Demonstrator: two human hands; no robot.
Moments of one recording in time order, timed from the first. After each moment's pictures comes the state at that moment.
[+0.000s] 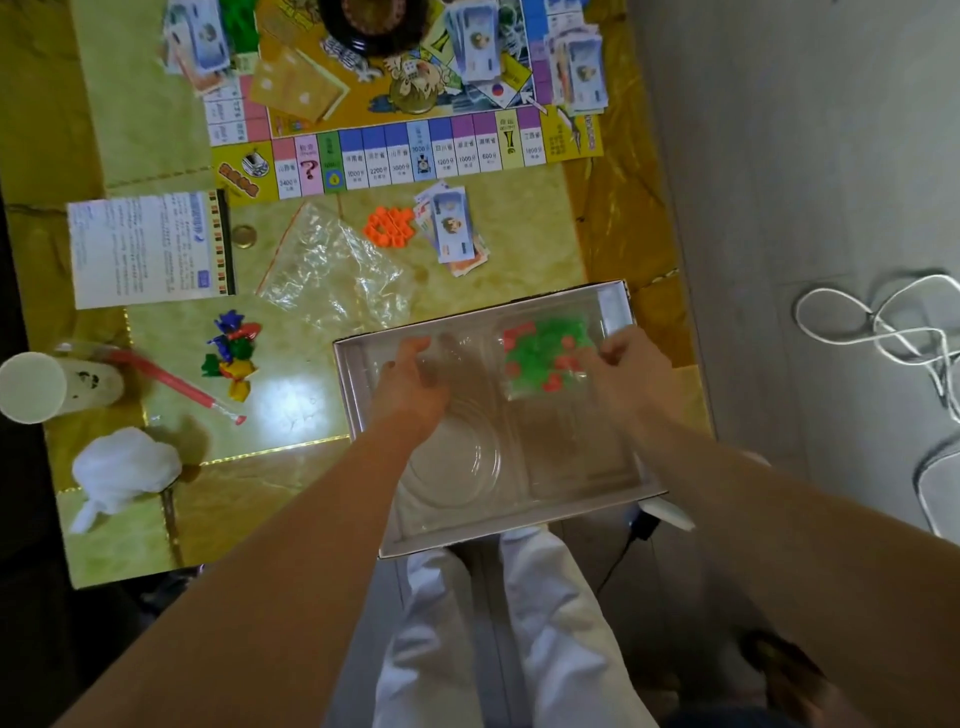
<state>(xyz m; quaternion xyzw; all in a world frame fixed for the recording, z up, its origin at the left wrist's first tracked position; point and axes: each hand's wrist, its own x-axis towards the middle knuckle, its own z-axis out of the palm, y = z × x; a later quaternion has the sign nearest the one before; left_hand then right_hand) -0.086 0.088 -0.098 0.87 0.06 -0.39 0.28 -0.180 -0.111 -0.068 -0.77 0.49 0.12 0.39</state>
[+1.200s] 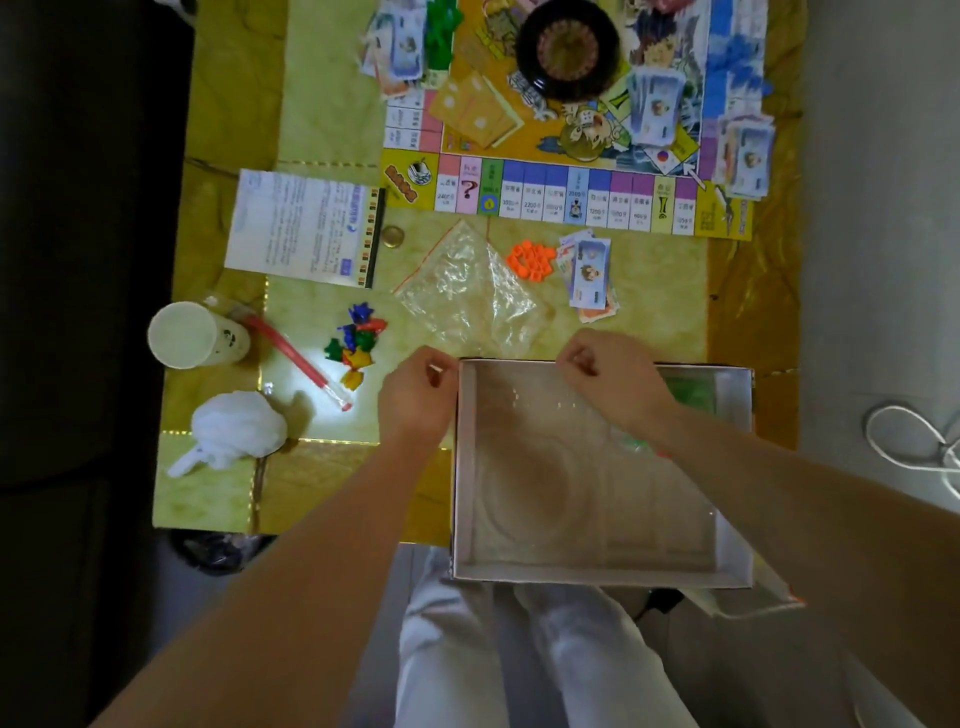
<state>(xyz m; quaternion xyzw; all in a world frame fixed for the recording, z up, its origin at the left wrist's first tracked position) -0.034 0.177 -0.069 0.89 0.13 -0.26 0.35 -0.059 -0.034 -0.062 -0.90 0.14 0.23 0.35</state>
